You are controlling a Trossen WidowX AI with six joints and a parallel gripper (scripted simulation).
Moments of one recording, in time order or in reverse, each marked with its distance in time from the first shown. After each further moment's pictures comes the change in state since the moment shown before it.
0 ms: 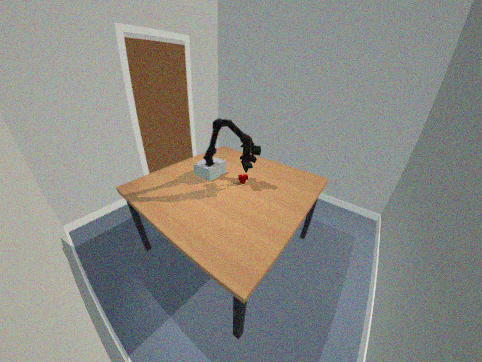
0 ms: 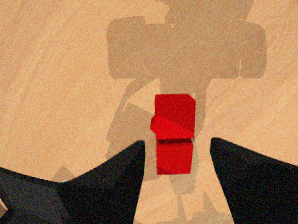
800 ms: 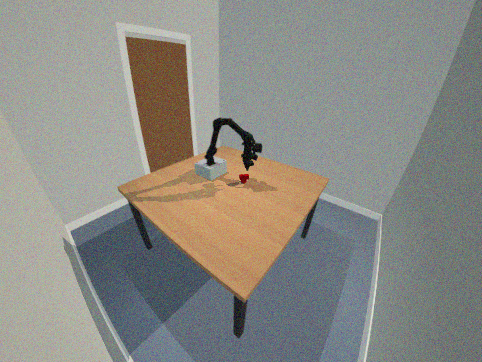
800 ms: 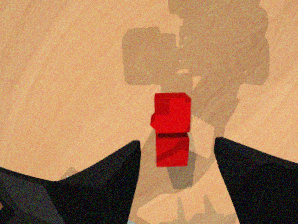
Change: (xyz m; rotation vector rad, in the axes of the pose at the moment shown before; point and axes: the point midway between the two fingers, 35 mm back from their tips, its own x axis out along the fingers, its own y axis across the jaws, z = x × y) arm -0.015 -0.001 0.001 0.000 -0.005 -0.002
